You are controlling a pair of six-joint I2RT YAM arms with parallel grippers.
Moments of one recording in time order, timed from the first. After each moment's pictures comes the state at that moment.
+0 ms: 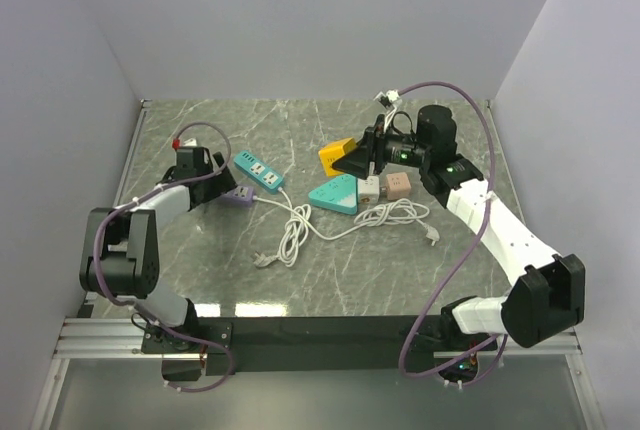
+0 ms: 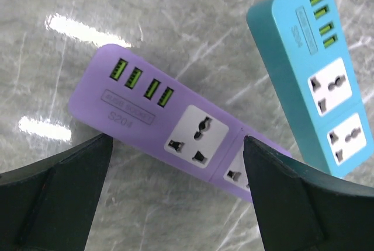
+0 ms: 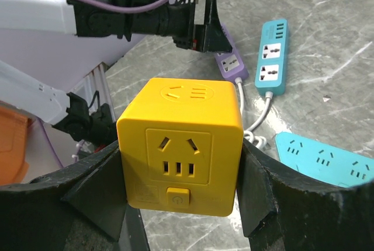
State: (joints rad) left arm -0.05 1.57 0.81 -0.06 -0.05 -0.49; right arm 0.36 1.31 1.10 -0.03 -0.84 0.32
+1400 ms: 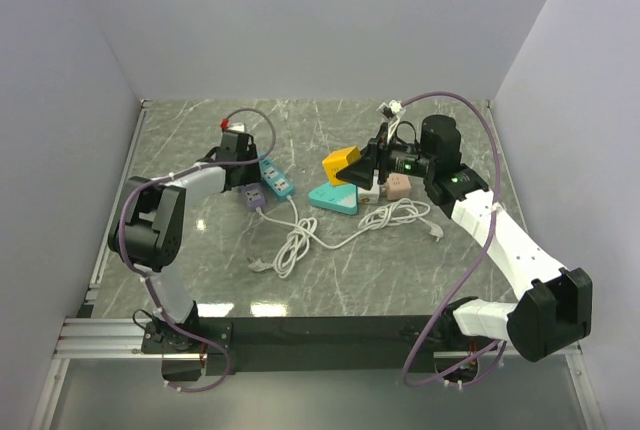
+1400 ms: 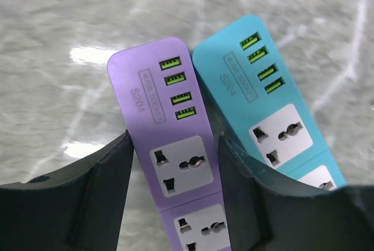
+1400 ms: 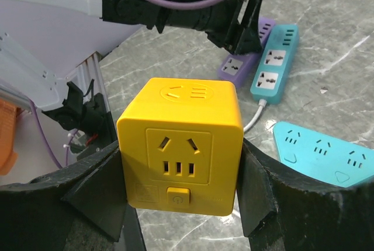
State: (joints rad) left arm -0.27 1.80 1.07 -0.11 -0.20 -0.37; right arm 0.36 1.24 1.03 -0.05 -0.83 0.26
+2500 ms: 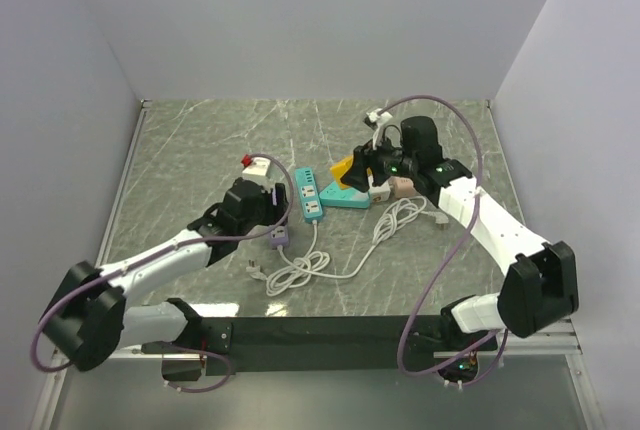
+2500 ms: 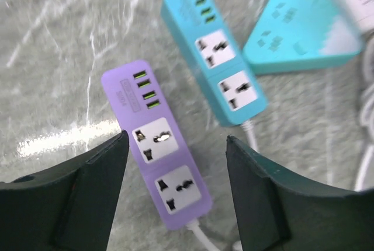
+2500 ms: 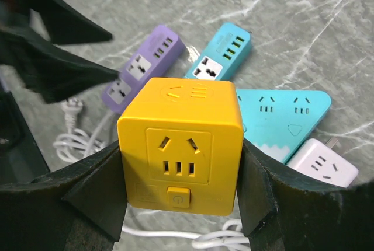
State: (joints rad) left arm -0.65 1.22 0.61 0.07 -0.22 -0.36; right arm 0.39 1.35 1.06 -0.23 -0.57 0.01
